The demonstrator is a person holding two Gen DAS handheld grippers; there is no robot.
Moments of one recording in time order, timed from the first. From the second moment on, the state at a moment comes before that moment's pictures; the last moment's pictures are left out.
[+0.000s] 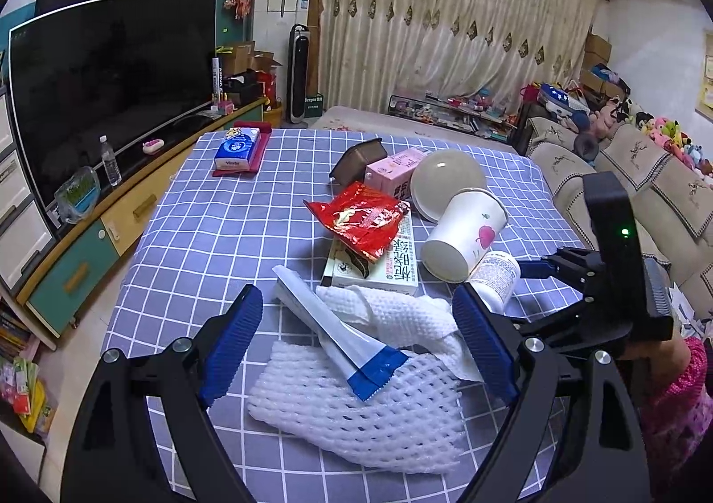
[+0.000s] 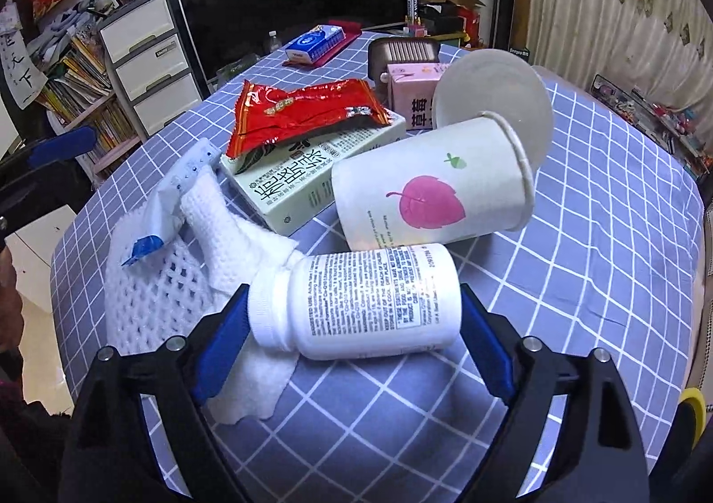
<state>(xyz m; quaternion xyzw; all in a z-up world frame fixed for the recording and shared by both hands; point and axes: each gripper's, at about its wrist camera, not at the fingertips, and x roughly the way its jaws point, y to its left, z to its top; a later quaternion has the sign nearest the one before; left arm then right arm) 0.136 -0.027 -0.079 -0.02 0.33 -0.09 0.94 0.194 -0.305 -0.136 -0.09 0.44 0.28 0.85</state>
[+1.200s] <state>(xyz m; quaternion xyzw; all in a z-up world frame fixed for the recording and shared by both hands) 0.154 -0.110 -0.087 0.02 0.35 -0.16 0.92 0.115 -0.634 -0.159 0.12 0.43 -0.11 0.89</state>
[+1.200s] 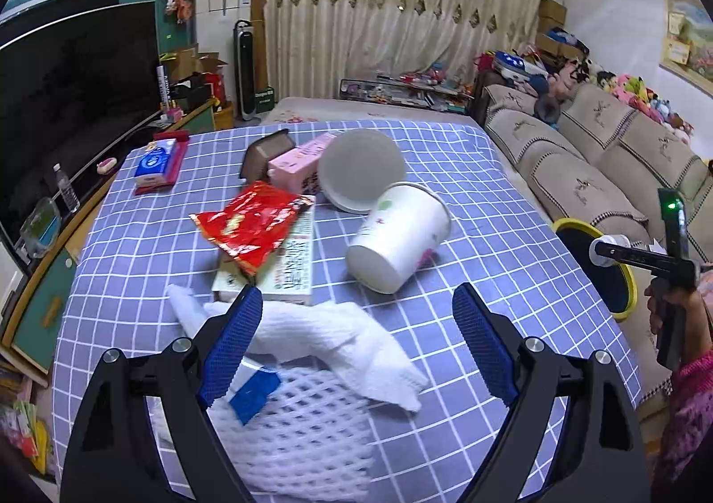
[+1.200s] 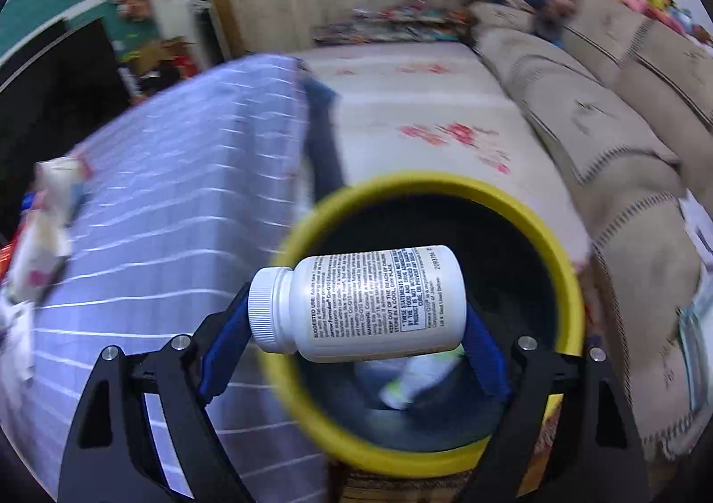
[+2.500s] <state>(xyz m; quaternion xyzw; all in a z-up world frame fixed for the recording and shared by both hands) 0.244 -0.191 -0.116 0.14 0.39 -0.25 0.87 0.112 -0.647 -0.176 0.14 0.47 -0.12 0.87</state>
